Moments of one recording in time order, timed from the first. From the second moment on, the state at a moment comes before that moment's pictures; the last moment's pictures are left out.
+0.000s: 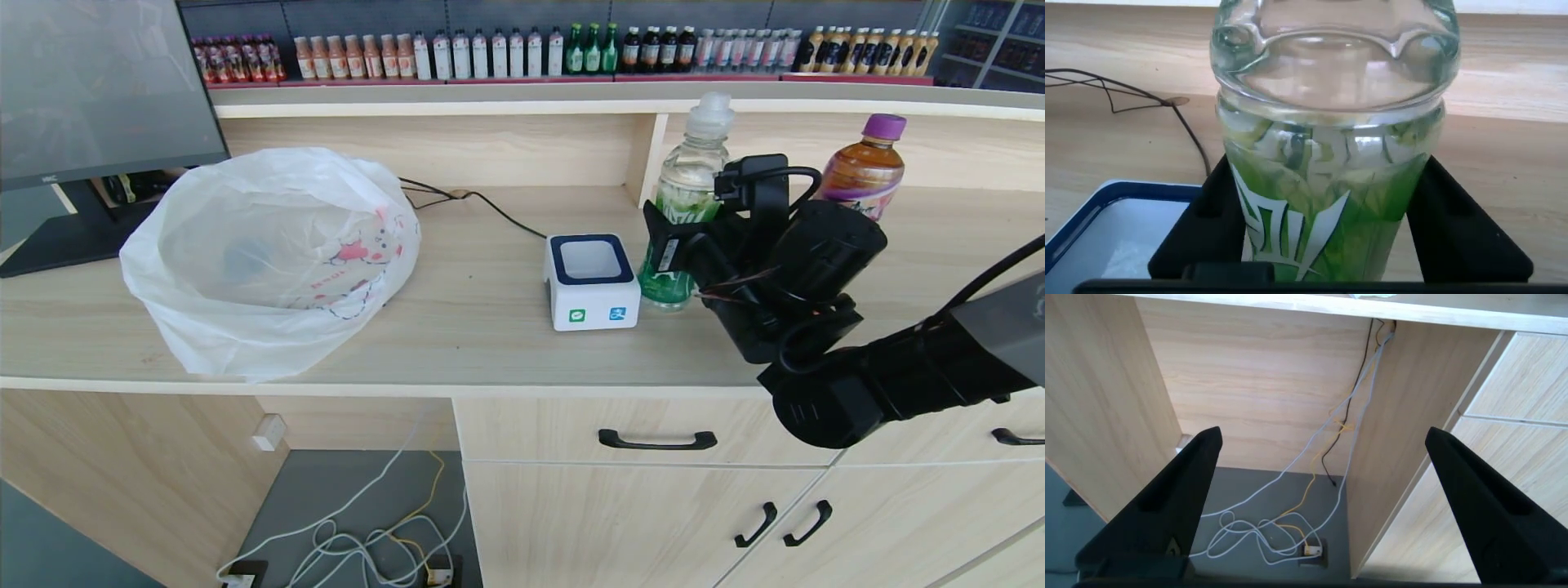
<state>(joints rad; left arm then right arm) 0.00 0.00 0.00 0.00 0.00 0.00 0.45 2.03 -1.07 -1.32 -0.28 -0.16</state>
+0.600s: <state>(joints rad) 0.00 0.00 0.00 0.00 0.00 0.00 0.44 2.00 -1.06 -1.32 -0.28 -0.15</state>
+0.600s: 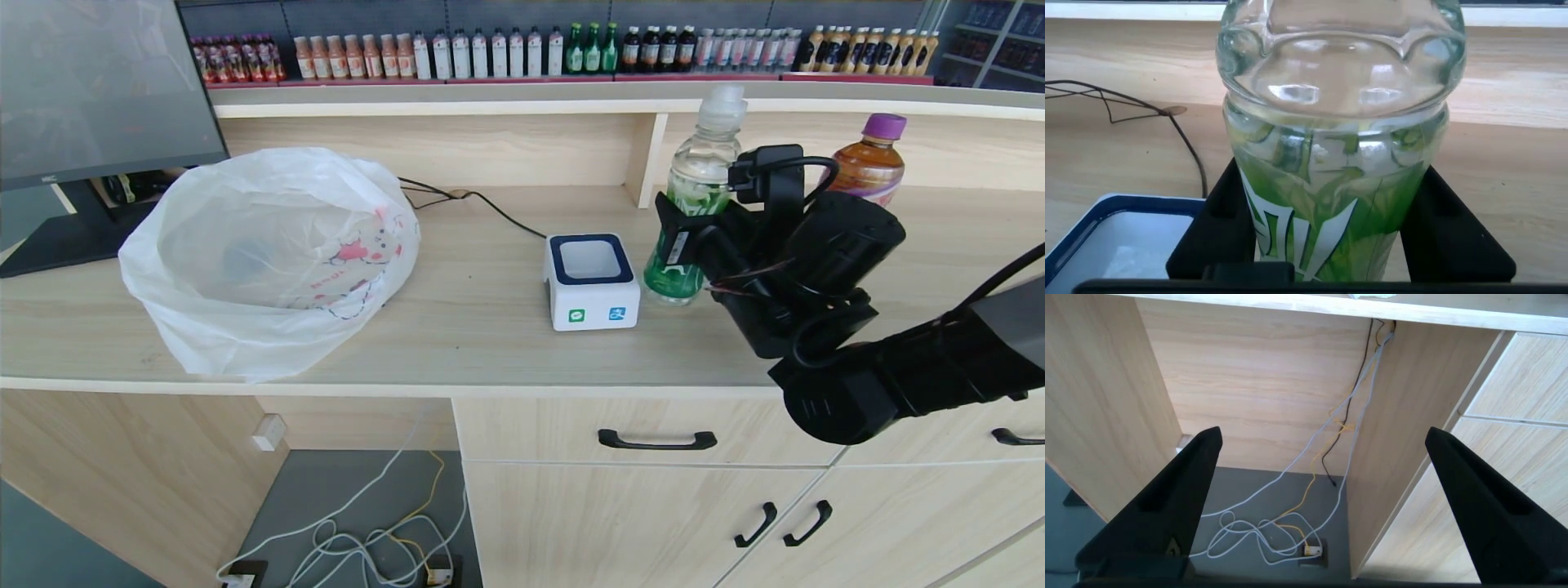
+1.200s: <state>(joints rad) 0.00 0.00 0.00 0.00 0.00 0.00 0.47 1.92 -1.02 -1.35 -0.27 -0.14</state>
